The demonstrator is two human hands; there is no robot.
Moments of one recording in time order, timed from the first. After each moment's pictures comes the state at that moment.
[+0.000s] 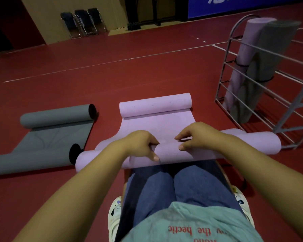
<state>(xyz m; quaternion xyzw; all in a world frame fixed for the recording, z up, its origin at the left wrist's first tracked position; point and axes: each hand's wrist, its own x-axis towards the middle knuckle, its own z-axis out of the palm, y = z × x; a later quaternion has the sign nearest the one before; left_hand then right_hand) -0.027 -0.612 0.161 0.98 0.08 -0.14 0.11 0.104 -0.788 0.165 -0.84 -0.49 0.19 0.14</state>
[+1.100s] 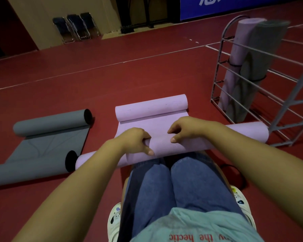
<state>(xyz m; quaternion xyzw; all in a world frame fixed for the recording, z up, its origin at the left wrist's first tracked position) -0.008 -0.584 0.158 0.99 0.09 -0.12 0.05 0.135 -0.748 0.163 -0.84 -0.49 0.22 0.13</state>
